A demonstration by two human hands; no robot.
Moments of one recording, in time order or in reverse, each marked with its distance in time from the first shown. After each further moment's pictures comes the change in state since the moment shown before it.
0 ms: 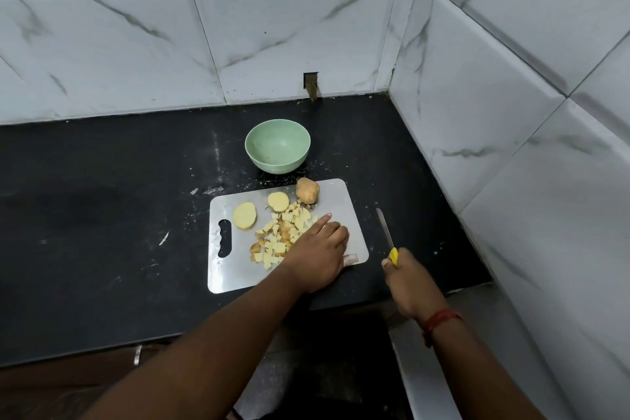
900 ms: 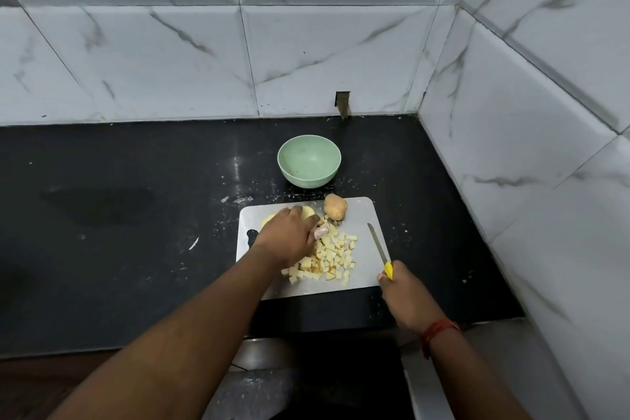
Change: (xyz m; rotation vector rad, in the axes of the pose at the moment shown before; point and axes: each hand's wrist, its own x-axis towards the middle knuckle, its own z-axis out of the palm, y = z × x) left_hand -0.036 -0.094 -0.041 -0.180 -0.290 -0.532; right_hand 0.005 -0.039 0.026 -0.072 -0.117 -0.061
